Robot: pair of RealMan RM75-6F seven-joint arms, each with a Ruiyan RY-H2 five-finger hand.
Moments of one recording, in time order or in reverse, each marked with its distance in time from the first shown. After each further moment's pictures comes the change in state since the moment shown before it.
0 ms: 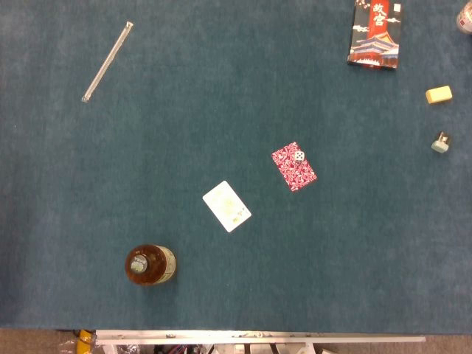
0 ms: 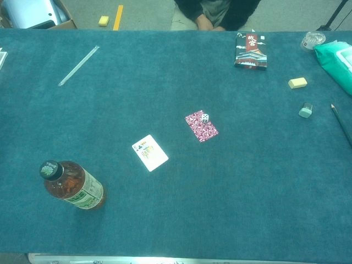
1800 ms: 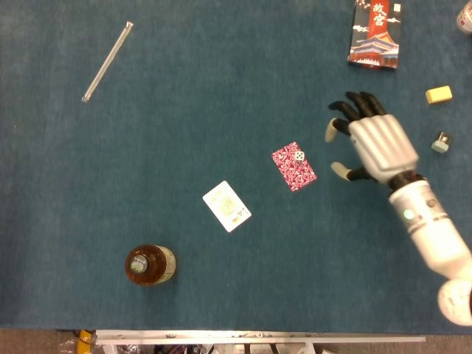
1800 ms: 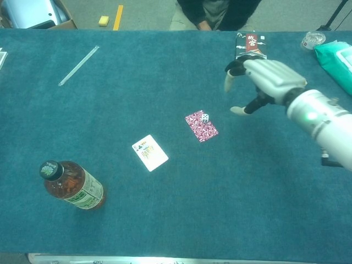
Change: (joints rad) left arm 0.037 0.011 0.033 -0.001 0.031 0.032 -0.059; right arm 0.514 -0.316 0.109 0.034 0.413 -0.471 -0.411
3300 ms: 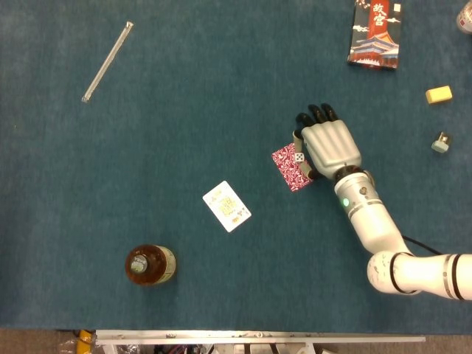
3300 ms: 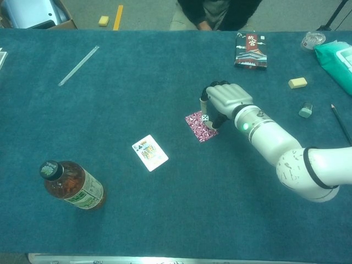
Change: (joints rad) left arm 0.005 -0.011 -0.007 0.044 -0.021 -0.011 -0.040; right arm 0.238 -0.307 -0.037 0.353 0.313 -0.013 -0.178
